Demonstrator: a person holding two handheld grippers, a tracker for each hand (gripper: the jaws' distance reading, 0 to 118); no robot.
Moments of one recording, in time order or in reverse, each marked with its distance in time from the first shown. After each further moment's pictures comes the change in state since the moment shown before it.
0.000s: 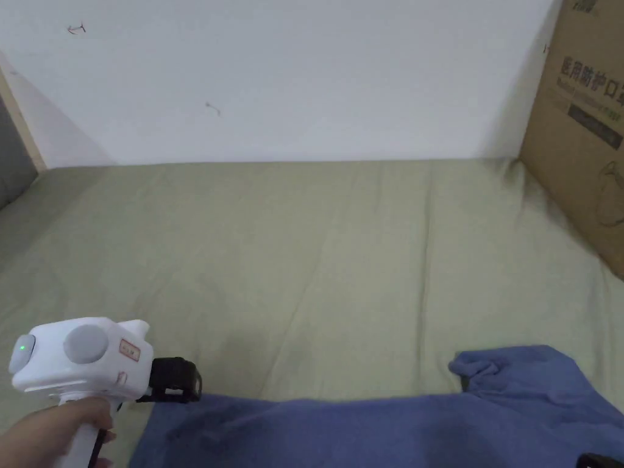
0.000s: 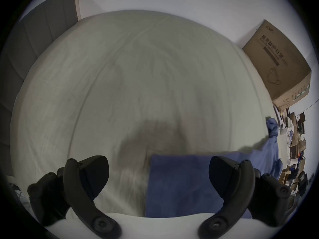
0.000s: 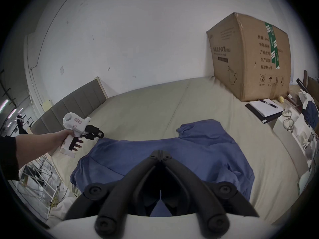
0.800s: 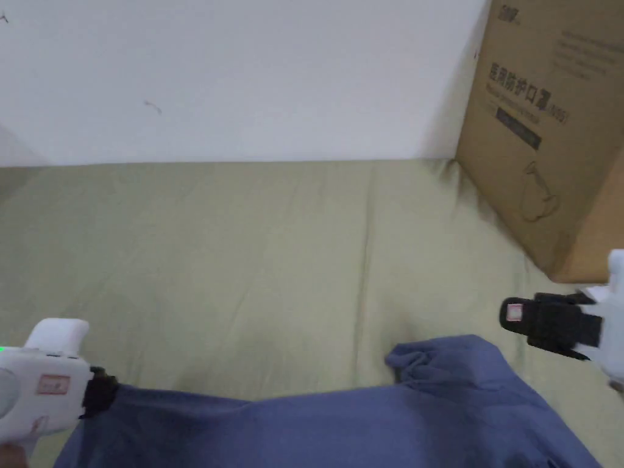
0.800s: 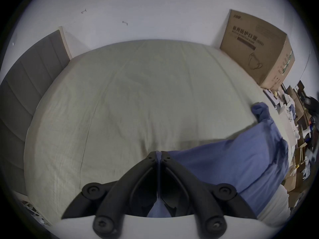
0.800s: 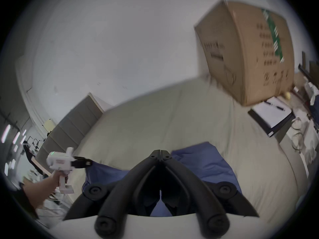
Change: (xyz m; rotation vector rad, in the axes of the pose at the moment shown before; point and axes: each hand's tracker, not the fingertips) left arm 0.051 -0.051 0.073 0.239 0.009 -0.223; right arm 0.087 0.127 -0.078 -0.110 0.012 -0.190
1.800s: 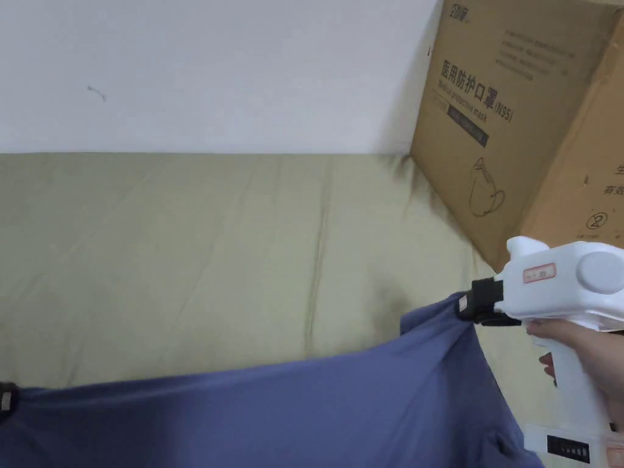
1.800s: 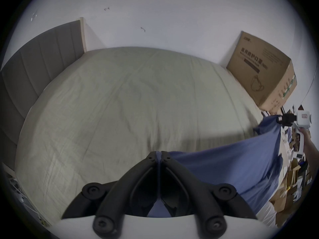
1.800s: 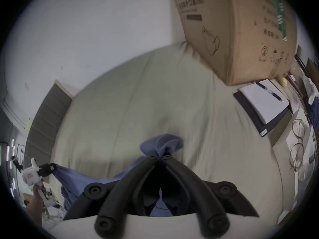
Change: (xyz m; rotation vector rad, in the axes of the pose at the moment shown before) left arm -0.007 -0.009 0.028 0.104 0.017 0.170; right arm 0.070 0.036 -0.062 -0.144 -0.187 -0.054
